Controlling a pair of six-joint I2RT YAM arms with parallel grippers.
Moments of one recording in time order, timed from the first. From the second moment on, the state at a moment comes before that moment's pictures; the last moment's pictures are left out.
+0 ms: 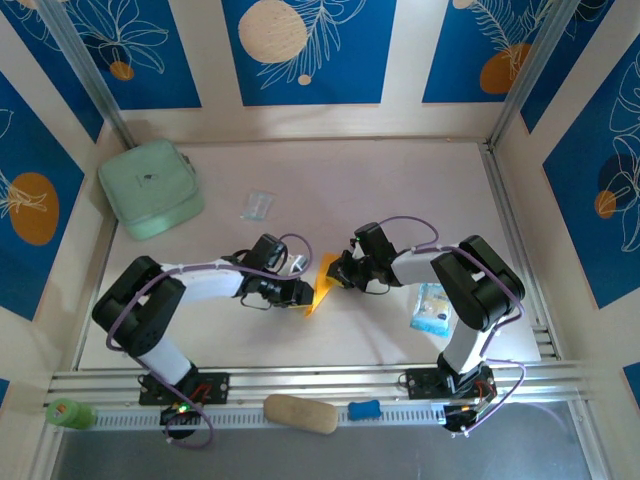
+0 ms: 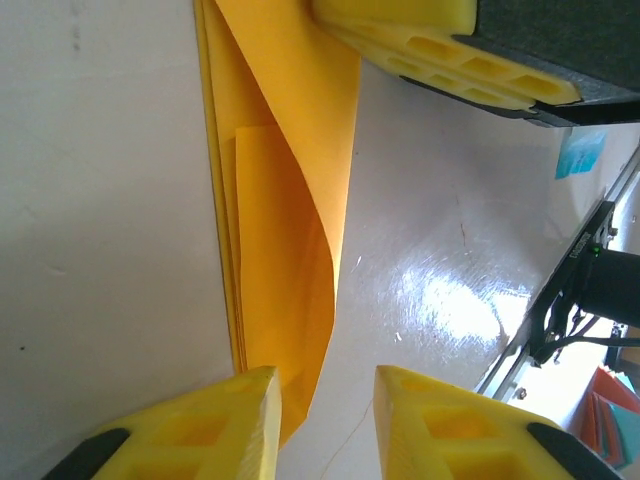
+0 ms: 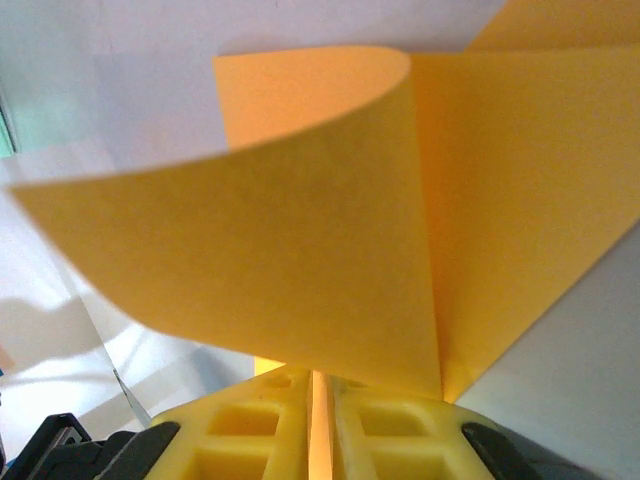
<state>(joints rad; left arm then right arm) -0.67 1.61 0.72 -0.15 0.64 -0.59 0.56 1.74 0.70 0.12 -0.52 1.08</state>
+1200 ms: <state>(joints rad) -0.87 1.72 0.97 -0.51 0.27 -0.36 0.56 1.74 0.71 0.10 -0.51 1.08</state>
